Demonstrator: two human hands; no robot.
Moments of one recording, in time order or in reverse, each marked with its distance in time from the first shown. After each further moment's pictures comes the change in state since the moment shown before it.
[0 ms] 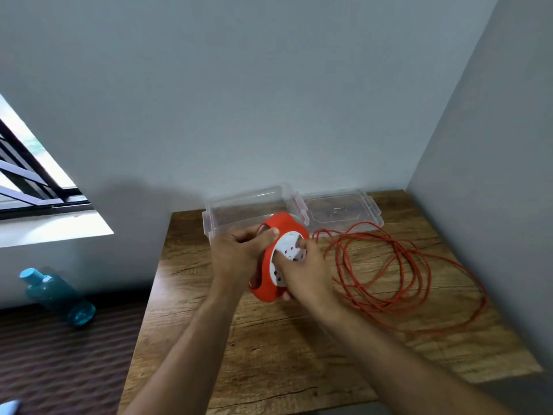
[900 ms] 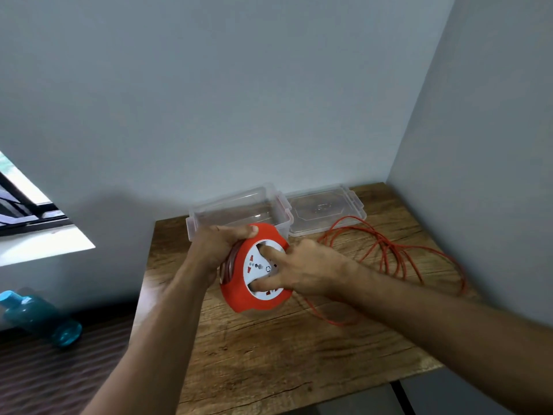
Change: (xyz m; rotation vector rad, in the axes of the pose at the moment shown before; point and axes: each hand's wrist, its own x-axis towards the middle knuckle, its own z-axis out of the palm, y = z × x) left_hand 0.027 0.021 -0.017 0.150 -0.262 -0.268; right_hand 0.039 0.000 -0.056 -1.488 -0.335 -1.490
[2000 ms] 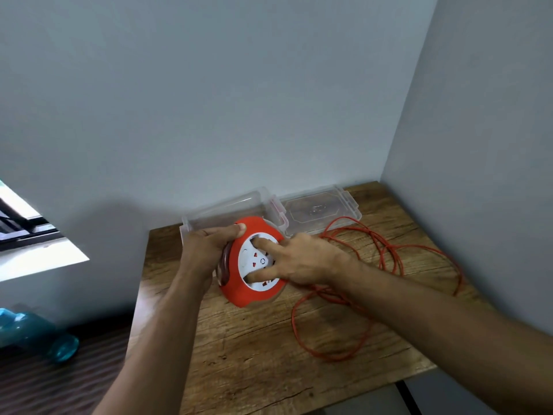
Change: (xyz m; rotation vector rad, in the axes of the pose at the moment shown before) left_hand 0.009 -0.004 0.003 -0.159 0.079 0.064; right_hand 0.005 0.016 0.007 0.017 0.027 0.057
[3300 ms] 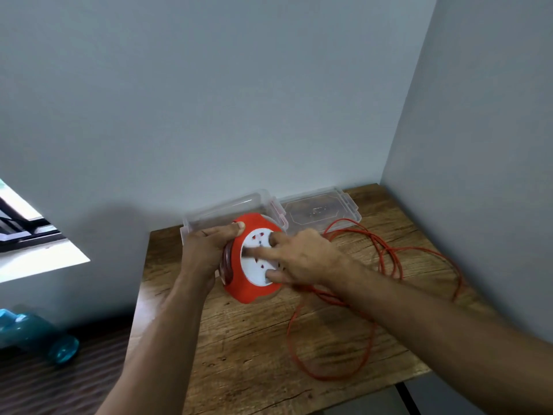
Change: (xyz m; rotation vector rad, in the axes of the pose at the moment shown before) left_hand -0.004 0.002 0.004 -0.069 0.008 0.036; right_hand -0.001 -0.002 0.000 0.061 0.169 0.284
